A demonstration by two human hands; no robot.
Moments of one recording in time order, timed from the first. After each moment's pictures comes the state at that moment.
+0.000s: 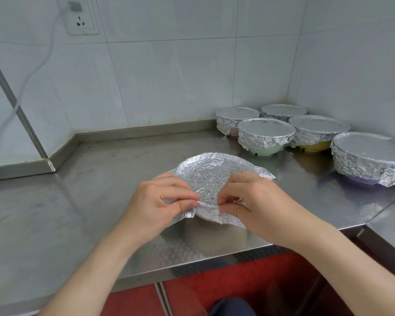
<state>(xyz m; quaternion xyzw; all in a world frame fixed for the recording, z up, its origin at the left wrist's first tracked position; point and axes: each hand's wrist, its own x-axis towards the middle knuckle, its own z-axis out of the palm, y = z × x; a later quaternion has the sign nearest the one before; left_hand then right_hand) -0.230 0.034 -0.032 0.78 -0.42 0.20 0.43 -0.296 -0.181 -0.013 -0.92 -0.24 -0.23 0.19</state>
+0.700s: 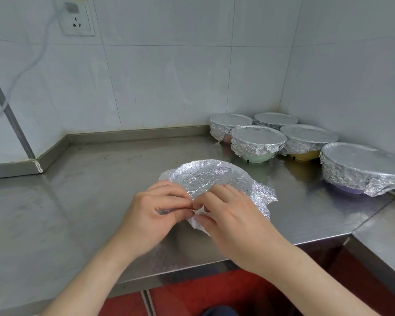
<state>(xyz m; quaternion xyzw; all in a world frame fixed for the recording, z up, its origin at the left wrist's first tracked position) -0.230 0.022 -0.046 0.76 -0.41 0.21 0.45 -0.301 -0.156 -0.032 -0.93 -0.21 -0.29 0.12</state>
